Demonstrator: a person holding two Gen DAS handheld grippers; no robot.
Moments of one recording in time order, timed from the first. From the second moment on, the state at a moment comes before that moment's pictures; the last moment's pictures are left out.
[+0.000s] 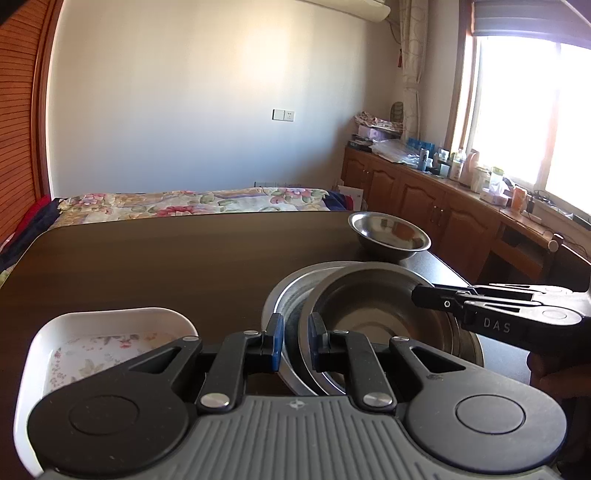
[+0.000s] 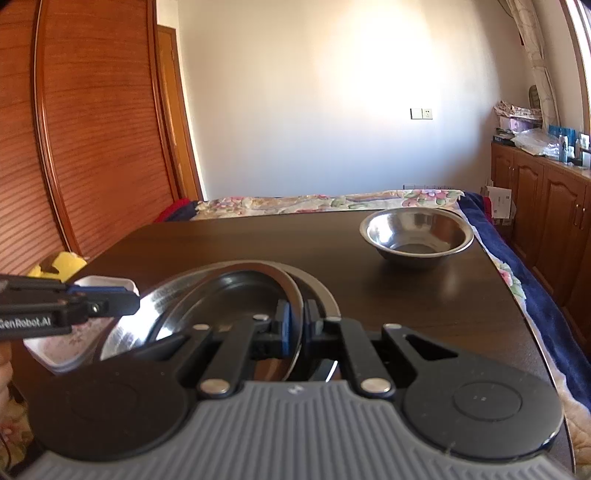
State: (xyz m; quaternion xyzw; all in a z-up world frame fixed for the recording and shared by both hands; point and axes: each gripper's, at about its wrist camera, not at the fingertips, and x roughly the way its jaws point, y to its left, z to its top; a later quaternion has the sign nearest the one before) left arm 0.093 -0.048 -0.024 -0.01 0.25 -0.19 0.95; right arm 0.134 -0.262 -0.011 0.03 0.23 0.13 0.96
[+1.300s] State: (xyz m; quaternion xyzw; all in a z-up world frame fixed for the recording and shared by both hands) left arm 0.088 -0.058 -0.020 0.02 0.23 -0.18 0.96; right arm 0.118 -0.263 -0.002 0.04 0.19 0.11 0.98
